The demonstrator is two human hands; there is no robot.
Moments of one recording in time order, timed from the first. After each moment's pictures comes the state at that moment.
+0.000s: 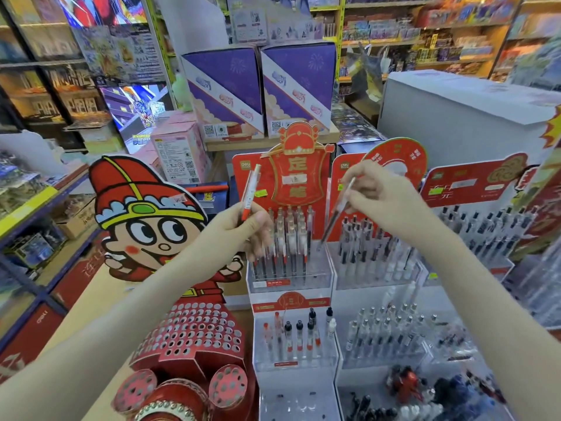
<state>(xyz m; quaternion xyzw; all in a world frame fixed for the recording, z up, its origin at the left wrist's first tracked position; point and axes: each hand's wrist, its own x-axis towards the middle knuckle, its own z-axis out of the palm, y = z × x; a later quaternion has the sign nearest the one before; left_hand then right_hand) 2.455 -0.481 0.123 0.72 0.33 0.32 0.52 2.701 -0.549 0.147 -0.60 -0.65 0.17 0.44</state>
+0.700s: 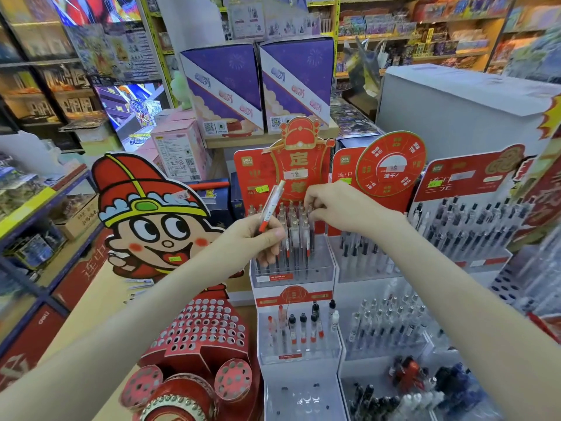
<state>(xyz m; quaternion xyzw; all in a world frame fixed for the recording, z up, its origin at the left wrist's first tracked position) 2.461 -0.487 0.112 0.74 0.34 0.25 0.53 2.673 -0.496 0.128 -0.65 -0.74 0.08 0.17</state>
